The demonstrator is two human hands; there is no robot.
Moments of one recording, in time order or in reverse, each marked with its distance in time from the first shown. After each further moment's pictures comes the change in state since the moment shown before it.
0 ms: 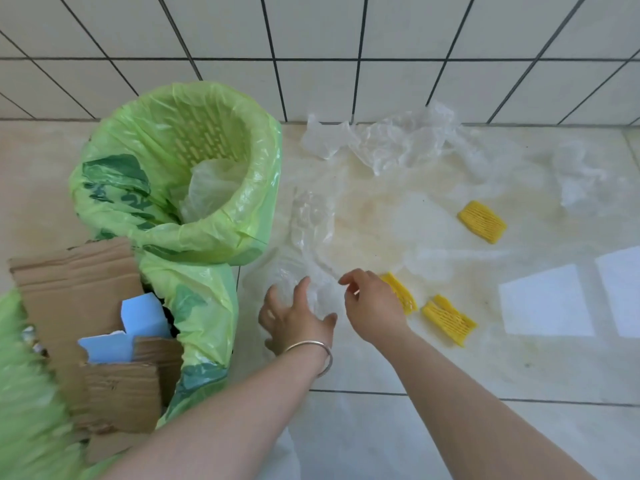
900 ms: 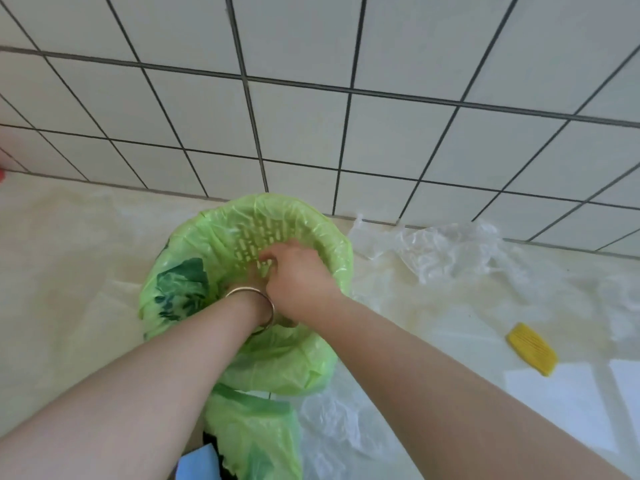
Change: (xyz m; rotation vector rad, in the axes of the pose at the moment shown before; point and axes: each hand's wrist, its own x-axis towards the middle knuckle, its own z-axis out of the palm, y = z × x) left_hand 0.176 0.057 -0.194 0.498 -0.064 0.227; right_hand 0.089 -0.251 -0.034 -0.052 -0.132 -0.338
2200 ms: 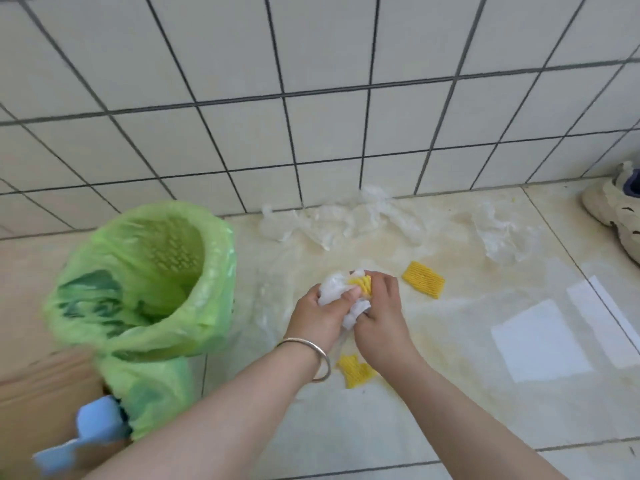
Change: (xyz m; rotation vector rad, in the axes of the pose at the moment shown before) left_hand -0.191 0.192 0.096 -1.320 -0.156 0.256; right_hand -0.200 0.197 -0.051 0.478 0.503 0.174
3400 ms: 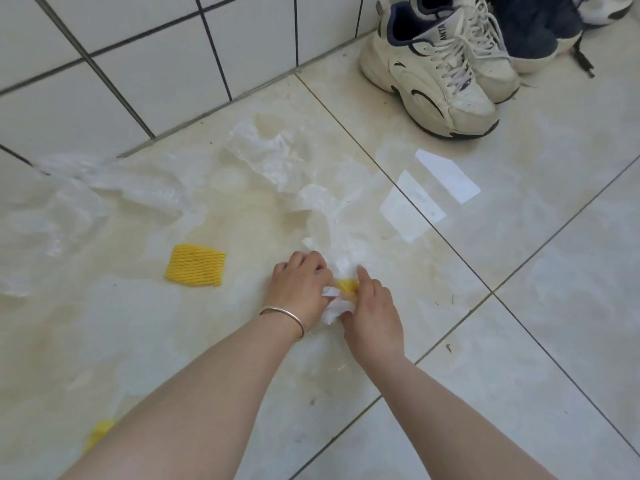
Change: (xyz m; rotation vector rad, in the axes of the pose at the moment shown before) left_hand 0.127 -0.148 0.296 1.662 -0.663 0.739; right_hand 0.005 0.283 -0.183 -0.520 0.303 0.554
